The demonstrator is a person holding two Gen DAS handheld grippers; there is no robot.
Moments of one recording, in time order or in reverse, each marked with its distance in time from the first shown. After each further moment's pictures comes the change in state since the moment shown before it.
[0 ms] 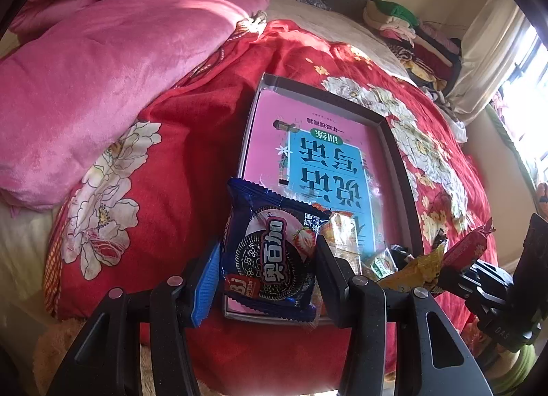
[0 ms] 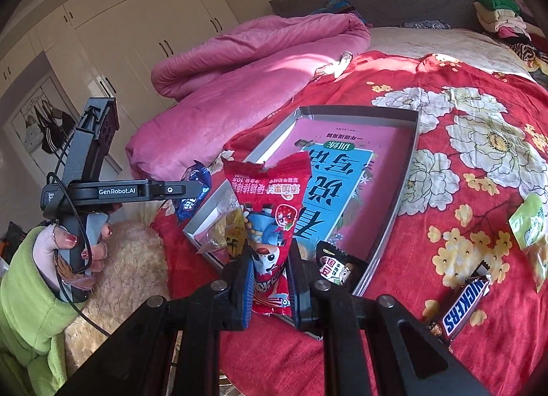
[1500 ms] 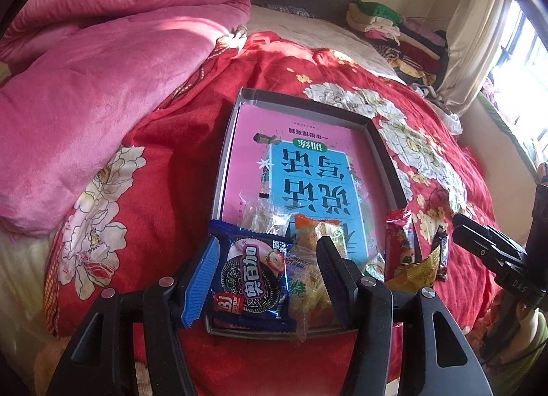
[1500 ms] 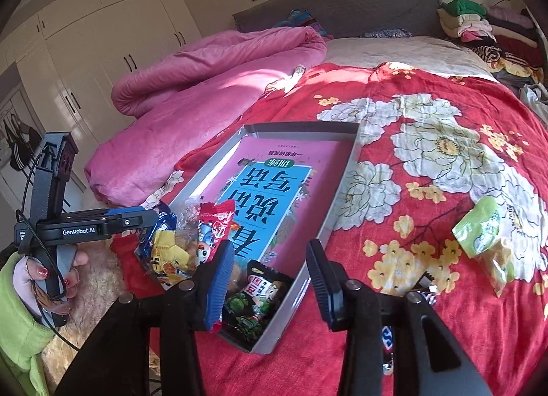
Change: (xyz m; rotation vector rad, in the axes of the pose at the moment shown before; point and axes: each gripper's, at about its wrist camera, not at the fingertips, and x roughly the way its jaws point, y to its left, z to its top) left arm -0.002 -0.023 0.004 0.084 -0.077 0.007; right arm -0.027 -0.041 0.009 0.057 -0.088 -0.180
